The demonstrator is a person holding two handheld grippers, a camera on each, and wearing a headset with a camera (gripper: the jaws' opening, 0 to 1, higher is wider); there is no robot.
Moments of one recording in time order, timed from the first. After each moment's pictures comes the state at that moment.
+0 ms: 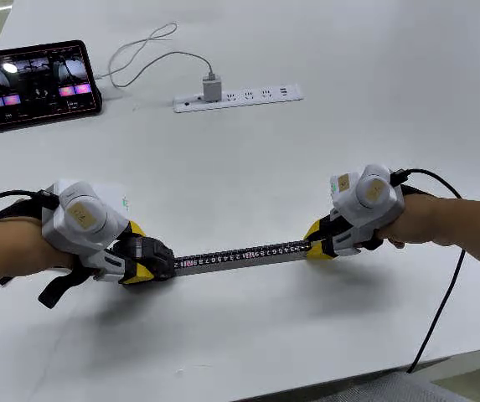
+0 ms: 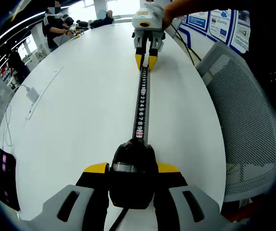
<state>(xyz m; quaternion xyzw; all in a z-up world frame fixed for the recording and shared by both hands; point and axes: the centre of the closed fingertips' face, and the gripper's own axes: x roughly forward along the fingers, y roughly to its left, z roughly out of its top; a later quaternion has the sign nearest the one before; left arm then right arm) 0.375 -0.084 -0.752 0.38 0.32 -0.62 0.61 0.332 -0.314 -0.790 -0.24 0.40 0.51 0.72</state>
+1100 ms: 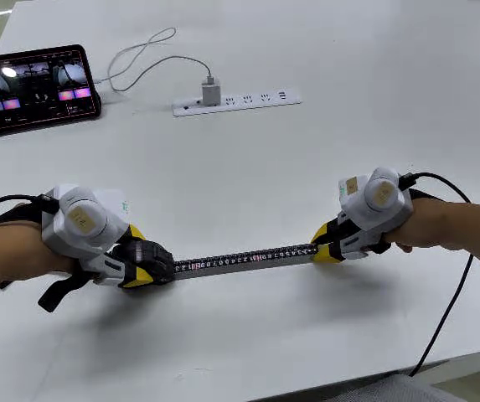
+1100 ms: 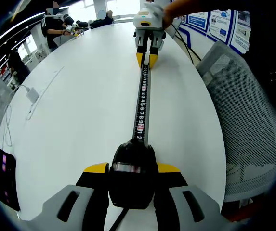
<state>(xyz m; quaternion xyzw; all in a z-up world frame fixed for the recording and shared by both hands) 0.376 -0.084 -0.753 0.38 0.32 -0.62 0.61 0.328 -0.324 -0.790 -0.24 0.40 0.50 0.73</state>
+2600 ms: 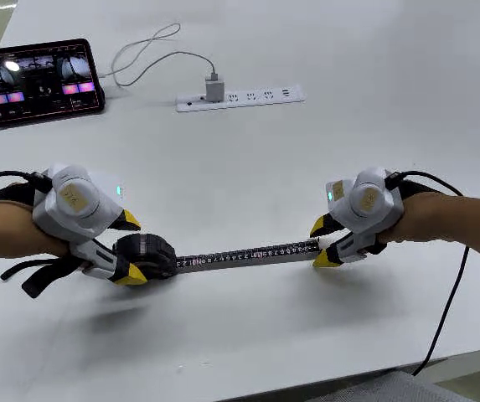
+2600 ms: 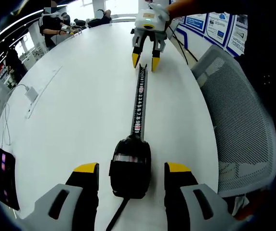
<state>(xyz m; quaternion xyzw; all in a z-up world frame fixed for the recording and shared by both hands) 0.372 -0.075 -0.737 0.36 0.33 -0.63 0.60 0.325 -0.321 -0.783 -0.31 0.41 0.50 0.70</state>
